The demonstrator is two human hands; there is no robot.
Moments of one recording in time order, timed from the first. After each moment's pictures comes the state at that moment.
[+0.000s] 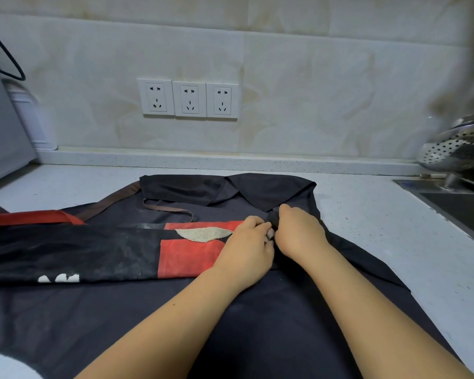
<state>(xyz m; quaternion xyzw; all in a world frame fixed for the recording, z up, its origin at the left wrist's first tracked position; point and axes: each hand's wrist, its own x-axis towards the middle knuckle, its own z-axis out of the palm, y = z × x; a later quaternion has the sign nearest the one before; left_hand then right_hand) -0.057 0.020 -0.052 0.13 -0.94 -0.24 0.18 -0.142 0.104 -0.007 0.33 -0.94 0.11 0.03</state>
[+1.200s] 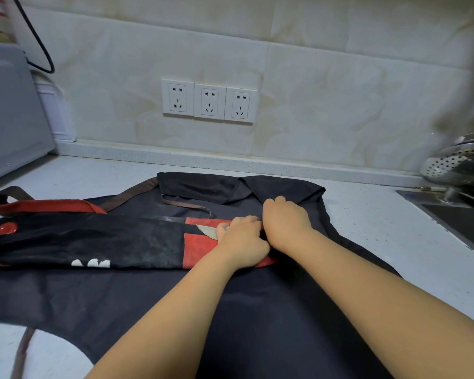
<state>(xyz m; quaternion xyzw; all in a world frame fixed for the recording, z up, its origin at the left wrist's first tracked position) -0.042 -0.012 -0.038 0.21 -0.94 -0.24 0.09 -0.110 0.061 0.006 0.40 -0.91 -0.04 0.08</state>
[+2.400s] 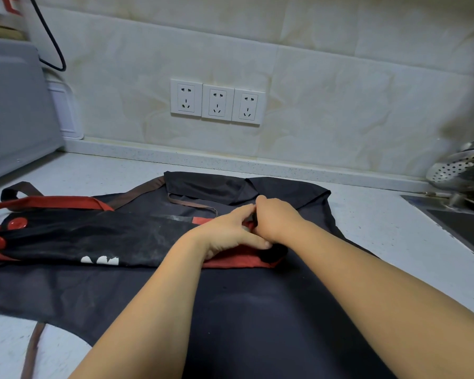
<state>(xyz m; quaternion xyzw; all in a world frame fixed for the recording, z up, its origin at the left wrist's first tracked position) -0.008 -0.053 -0.021 0.09 -0.78 -0.62 0.03 -0.108 0.034 0.011 0.42 -0.91 0.01 0.00</state>
